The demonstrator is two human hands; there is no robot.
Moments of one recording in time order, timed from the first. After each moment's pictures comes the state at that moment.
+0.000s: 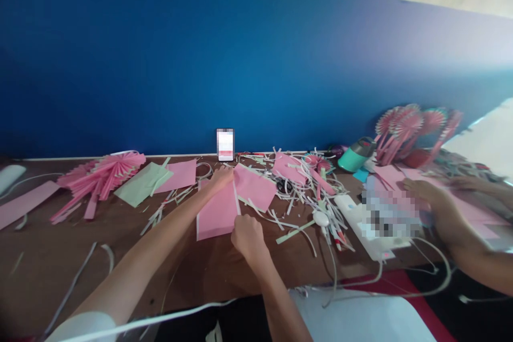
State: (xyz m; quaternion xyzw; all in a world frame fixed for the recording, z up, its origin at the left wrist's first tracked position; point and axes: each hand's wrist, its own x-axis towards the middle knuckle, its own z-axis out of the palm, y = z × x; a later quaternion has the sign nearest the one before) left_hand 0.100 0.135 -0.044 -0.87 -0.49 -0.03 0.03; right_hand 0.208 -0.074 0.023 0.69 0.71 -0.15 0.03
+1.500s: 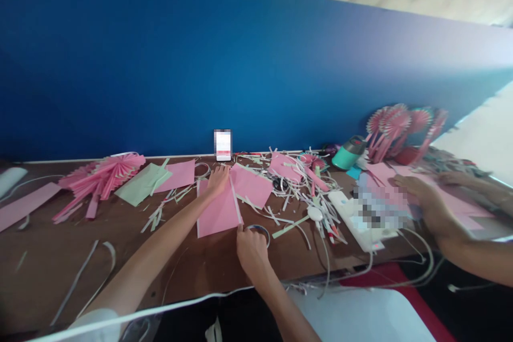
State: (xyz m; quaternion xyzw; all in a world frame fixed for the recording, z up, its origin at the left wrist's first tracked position) left_hand 0.099 0.100 -0.027 -0.84 -0.53 -0.10 0.01; right_hand 0.219 -0.116 -0.020 0.68 0.73 -0.06 0.03
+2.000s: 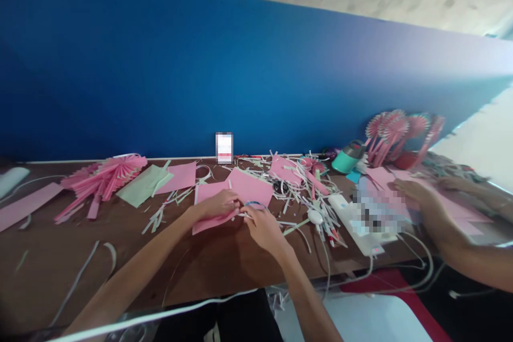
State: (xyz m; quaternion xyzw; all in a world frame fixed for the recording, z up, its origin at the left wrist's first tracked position) left_hand 0.080 0.032 0.011 -0.94 -0.21 -0.13 -0.25; right_hand 0.267 -0.085 0.029 0.59 0.77 -0.17 -0.18
